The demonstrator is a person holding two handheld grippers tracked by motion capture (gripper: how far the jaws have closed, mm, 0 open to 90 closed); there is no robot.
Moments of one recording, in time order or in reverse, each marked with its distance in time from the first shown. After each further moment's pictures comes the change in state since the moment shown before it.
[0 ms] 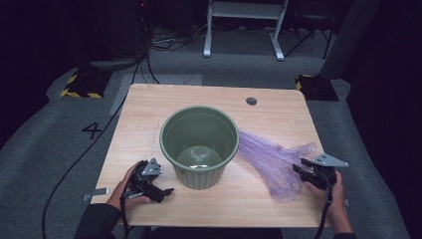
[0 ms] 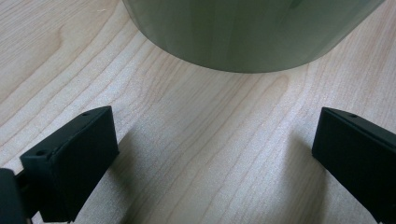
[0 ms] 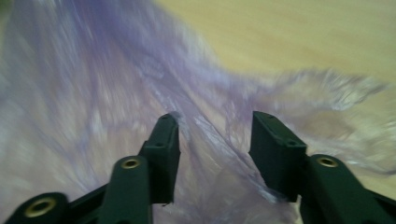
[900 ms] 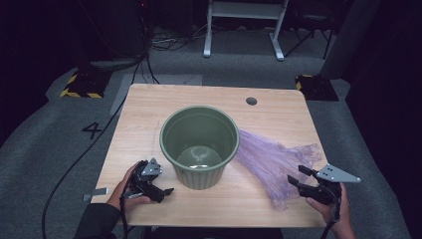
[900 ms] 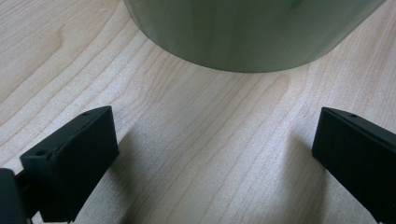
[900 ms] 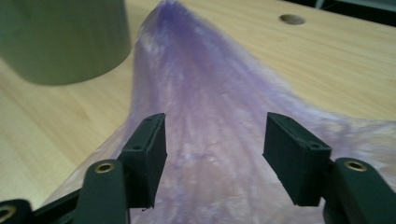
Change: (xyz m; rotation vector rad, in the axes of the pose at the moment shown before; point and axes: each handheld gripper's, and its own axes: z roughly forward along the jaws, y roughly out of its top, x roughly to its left) left arm 0.000 0.000 0.000 0.000 0.000 -0.002; right arm 0.058 0.014 -0.049 -0.076 0.154 -0.061
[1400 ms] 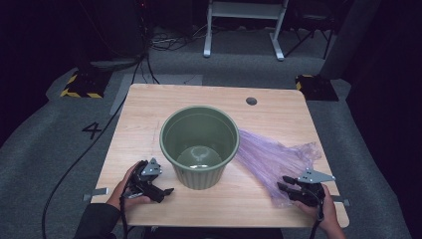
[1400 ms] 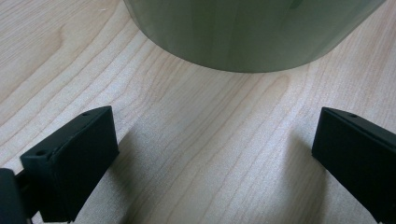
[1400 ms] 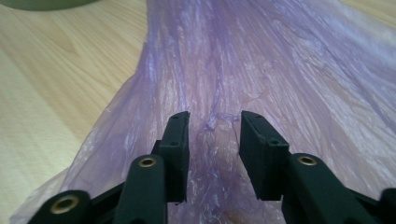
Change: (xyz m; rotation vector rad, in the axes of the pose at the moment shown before) left arm 0.000 0.000 0.000 0.000 0.000 0.000; right arm -0.001 -0.030 0.041 0.160 0.065 -0.030
